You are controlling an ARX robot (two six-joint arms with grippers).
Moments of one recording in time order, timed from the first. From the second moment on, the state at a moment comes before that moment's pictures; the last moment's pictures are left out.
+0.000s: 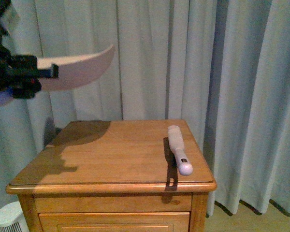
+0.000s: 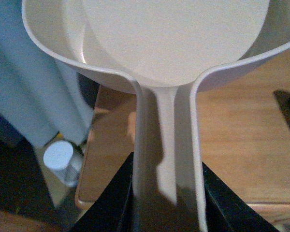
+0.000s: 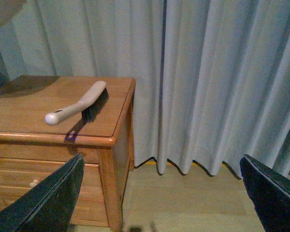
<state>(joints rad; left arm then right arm) -0.15 1.57 1.12 0.14 -0.08 0.01 0.00 0.00 0.02 0.00 0.00 0.00</state>
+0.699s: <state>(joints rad) -0.13 0.75 0.63 0.18 -0.11 0.20 0.00 0.00 0.02 0.00 0.00 0.00</state>
